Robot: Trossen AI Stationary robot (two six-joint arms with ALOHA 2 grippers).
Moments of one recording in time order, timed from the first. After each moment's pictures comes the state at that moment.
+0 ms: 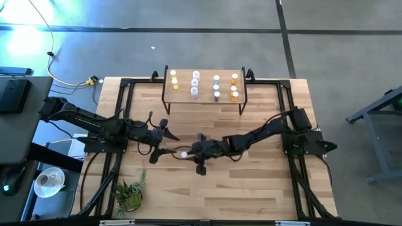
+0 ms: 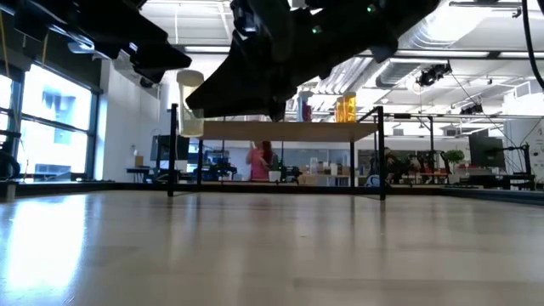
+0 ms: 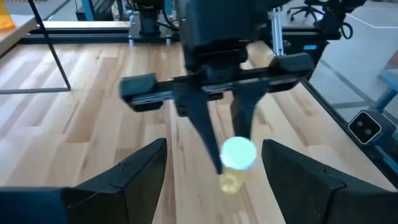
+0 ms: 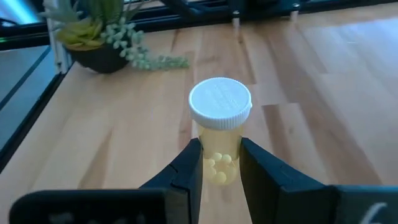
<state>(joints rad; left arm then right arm) -0.08 0.97 0.43 0.17 -0.04 -0.06 0.23 1.97 1.18 0.32 0.11 0.21</state>
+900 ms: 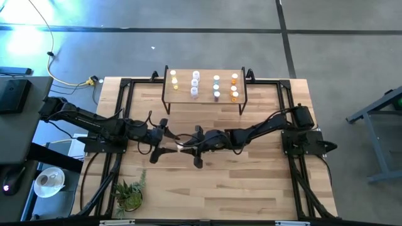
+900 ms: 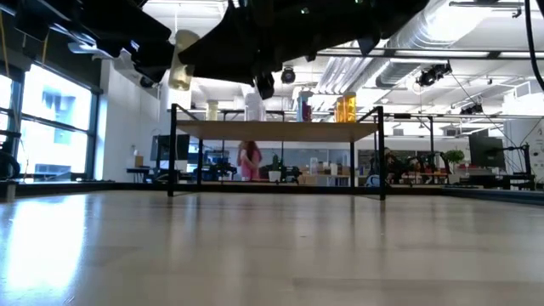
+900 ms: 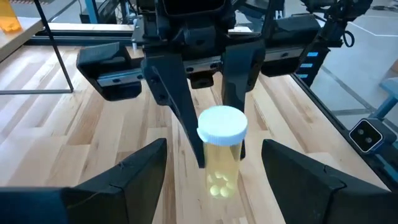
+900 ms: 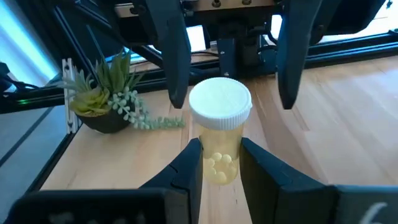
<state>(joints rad) -0.08 0.97 0.43 0.18 -0.04 -0.08 0.16 1.93 1.18 0.46 0.07 0.20</state>
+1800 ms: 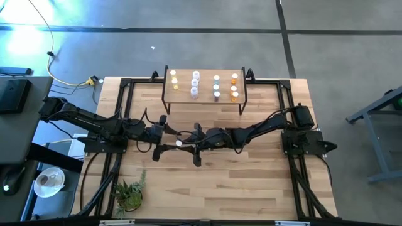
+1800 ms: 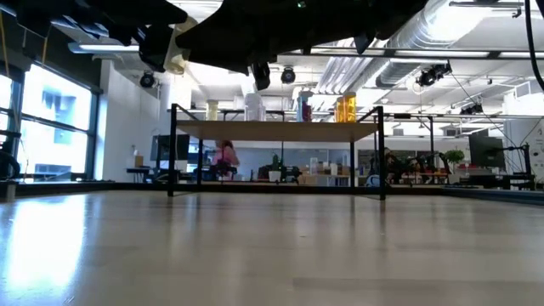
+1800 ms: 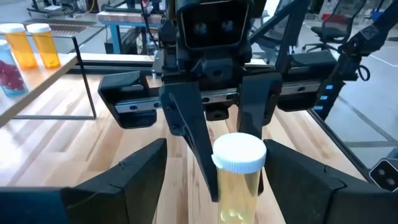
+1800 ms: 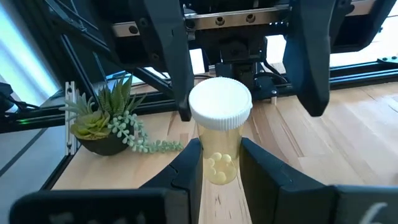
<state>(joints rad) -0.09 0.97 0.43 0.30 -0.12 -0.08 0.16 1.92 1.18 0.54 0.08 0.17</state>
